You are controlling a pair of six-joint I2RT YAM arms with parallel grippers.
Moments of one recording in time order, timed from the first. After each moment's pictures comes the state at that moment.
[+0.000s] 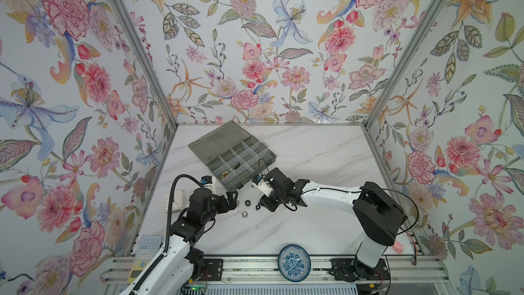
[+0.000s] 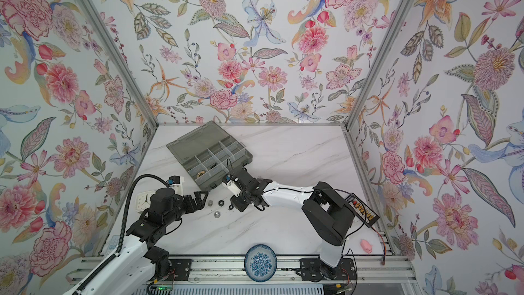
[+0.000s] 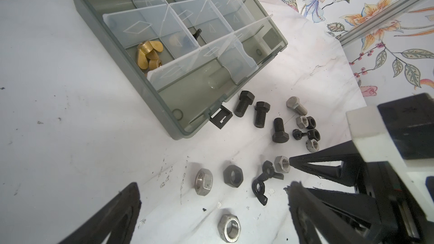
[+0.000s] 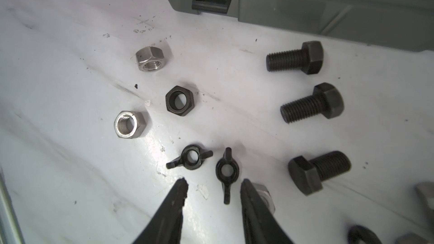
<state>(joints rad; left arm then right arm) -0.34 0.70 0.31 -0.21 0.10 -0.56 0.95 1.78 1.09 -0.28 -0.12 0.00</state>
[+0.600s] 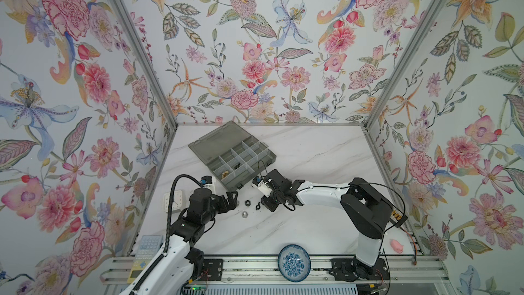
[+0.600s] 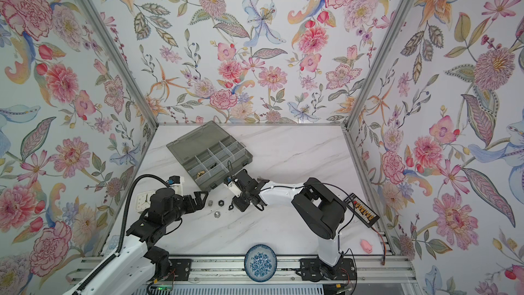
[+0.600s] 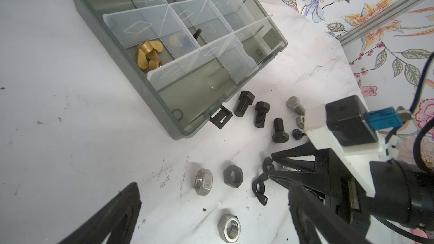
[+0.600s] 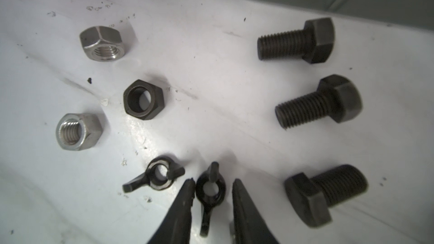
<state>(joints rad) -0.34 0.70 0.31 -0.21 0.10 -0.56 0.93 1.87 1.09 -0.22 -0.10 -0.03</state>
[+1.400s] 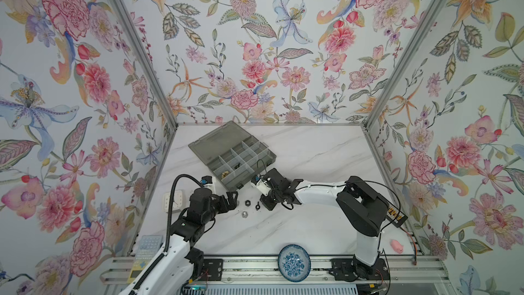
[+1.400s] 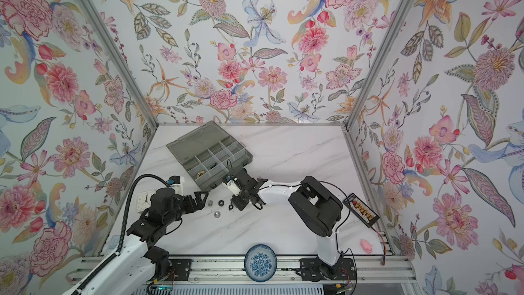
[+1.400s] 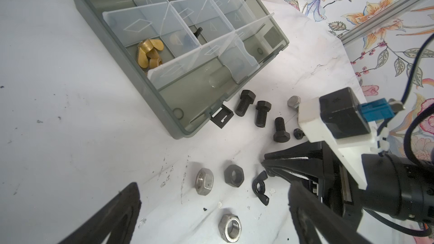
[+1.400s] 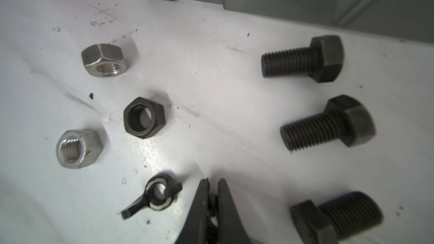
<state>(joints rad) -0.34 0.70 0.31 -0.21 0.10 -0.56 0.92 1.91 1.11 -0.18 -0.14 -0.03</state>
